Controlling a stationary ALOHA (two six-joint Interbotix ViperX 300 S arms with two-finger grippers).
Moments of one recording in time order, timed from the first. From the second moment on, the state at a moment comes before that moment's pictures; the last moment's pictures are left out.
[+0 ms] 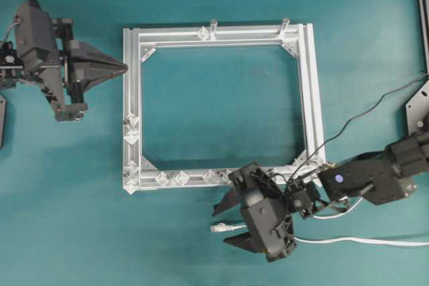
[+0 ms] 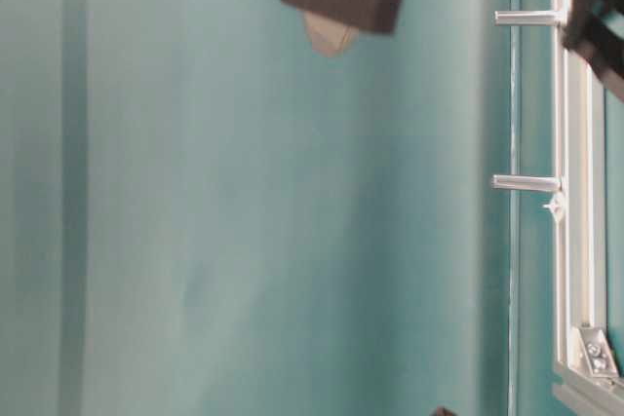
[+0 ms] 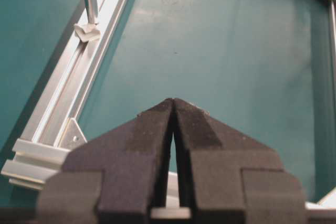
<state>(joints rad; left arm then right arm) 0.19 -0.47 1.19 -0.07 -0.33 0.00 0.36 0.25 0.66 -0.11 -0.36 0.18</state>
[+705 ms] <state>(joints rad) 0.14 -0.86 1.36 -0.07 -0.17 0.00 0.36 0.33 0.60 -0.11 -0.26 0.26</state>
